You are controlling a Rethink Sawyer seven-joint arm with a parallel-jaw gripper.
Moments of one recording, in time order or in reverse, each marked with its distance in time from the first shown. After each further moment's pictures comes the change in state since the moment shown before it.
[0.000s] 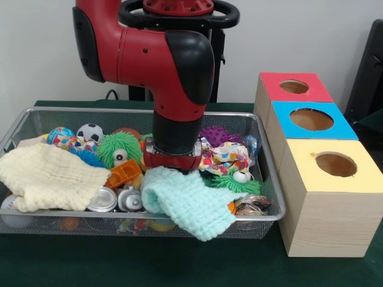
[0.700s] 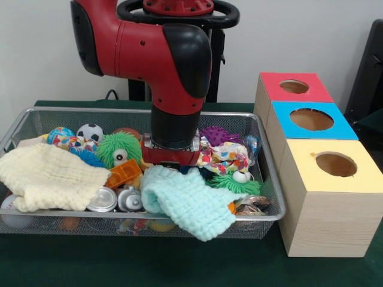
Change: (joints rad) arm -0.010 -0.026 0.002 0.047 0.000 -0.052 0.000
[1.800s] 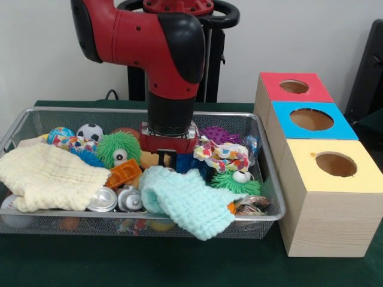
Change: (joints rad) arm -0.033 -0.046 0.001 0.132 0.000 -0.148 0.000
